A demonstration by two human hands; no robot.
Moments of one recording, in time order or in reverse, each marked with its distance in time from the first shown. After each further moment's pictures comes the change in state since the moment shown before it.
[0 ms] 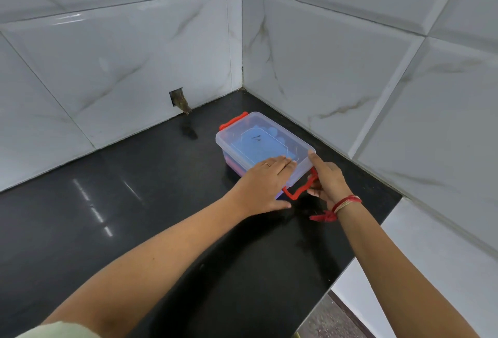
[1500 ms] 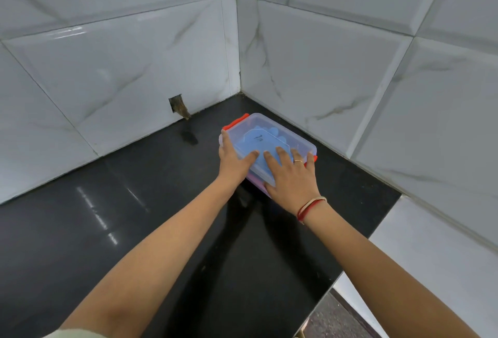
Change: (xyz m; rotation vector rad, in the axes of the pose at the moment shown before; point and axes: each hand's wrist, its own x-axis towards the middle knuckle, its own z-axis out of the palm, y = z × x) left_hand 0.015 -0.049 0.007 -1.028 0.318 -0.965; right_hand -0.034 -0.009 0.046 -1.457 -0.012 -0.746
